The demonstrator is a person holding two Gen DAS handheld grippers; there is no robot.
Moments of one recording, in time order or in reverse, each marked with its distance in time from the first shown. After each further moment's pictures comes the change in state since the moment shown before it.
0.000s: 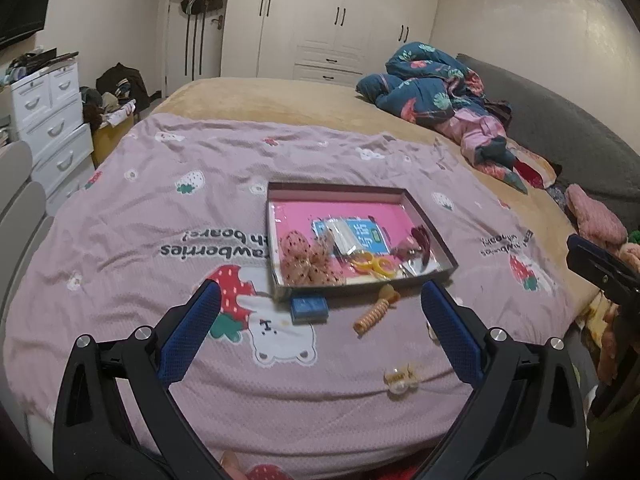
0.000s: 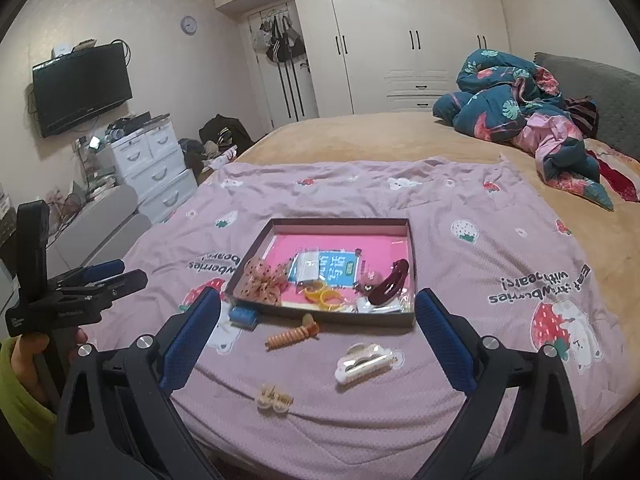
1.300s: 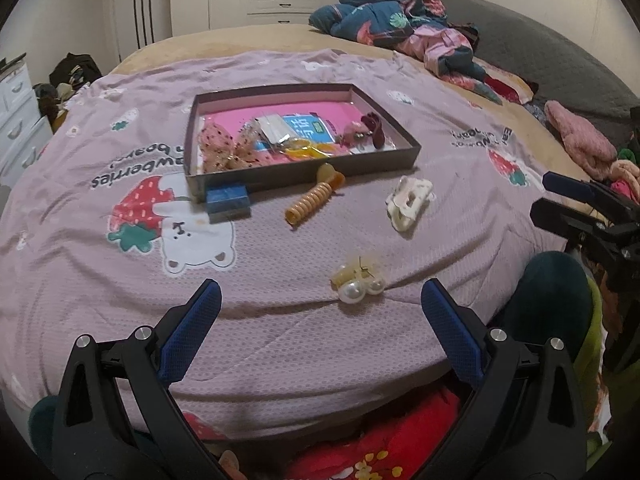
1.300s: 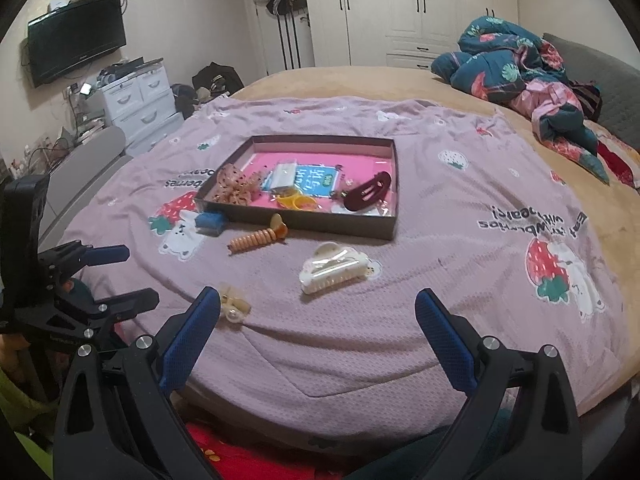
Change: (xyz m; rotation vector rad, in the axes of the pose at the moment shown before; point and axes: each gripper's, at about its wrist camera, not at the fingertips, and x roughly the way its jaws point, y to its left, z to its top) left arm 0.052 -0.066 -0.093 0.143 0.210 -0.061; right arm 0.024 -0.032 -0.085 -0.041 0.167 -0.050
